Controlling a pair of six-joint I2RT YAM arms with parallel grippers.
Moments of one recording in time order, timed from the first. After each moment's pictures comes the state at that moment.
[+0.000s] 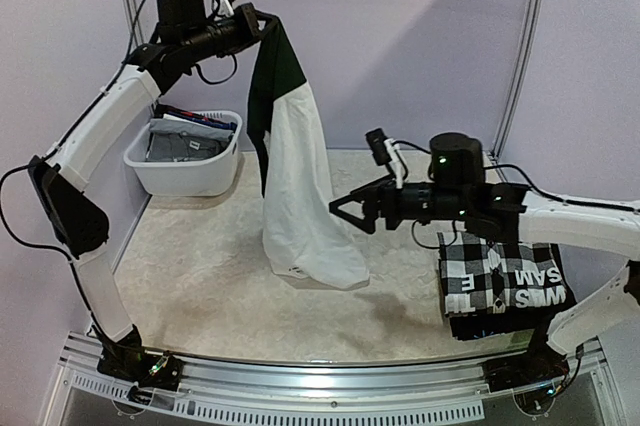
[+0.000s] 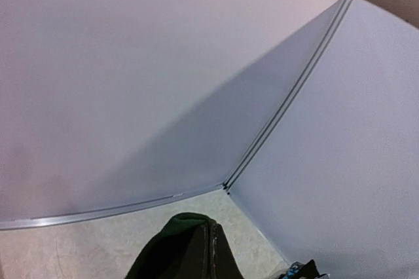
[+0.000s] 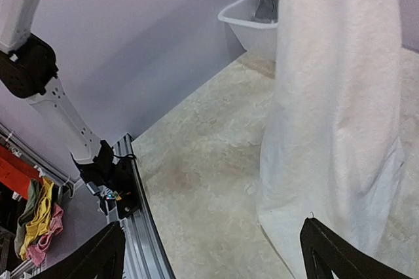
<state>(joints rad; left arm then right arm) -0.48 1.86 2.18 -0.29 0.21 -0.50 0.90 1.36 0.99 0.10 -0.35 0.43</state>
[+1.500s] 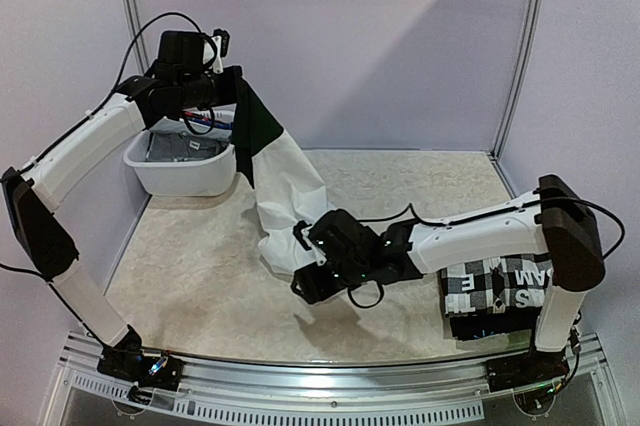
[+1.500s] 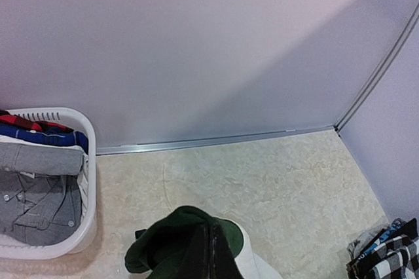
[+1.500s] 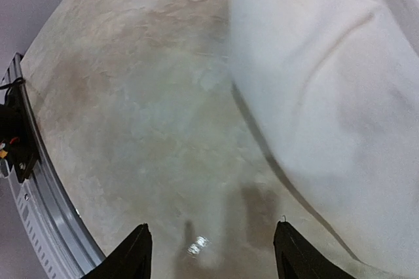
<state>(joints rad) -0.48 1.63 1.73 -0.44 -0.11 -0.30 1.18 1.89 1.25 -0.20 0.04 0.54</state>
